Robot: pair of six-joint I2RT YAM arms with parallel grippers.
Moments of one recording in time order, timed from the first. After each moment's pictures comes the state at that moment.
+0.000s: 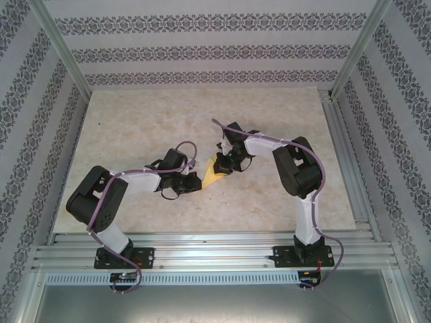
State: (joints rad) left arm -0.53 1.66 0.73 -0.09 0.51 -0.69; right arm 0.51 2.10 1.37 -0.62 -0.58 0.42
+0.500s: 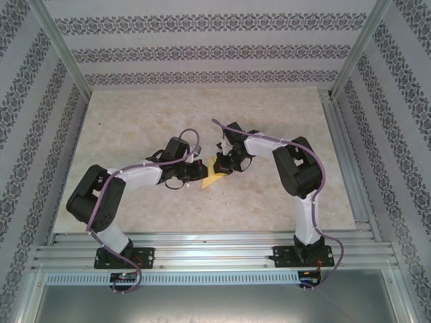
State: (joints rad) left arm -0.53 1.68 0.86 -0.06 0.56 -0.69; right arm 0.51 2.10 1.38 -0.62 -0.58 0.42
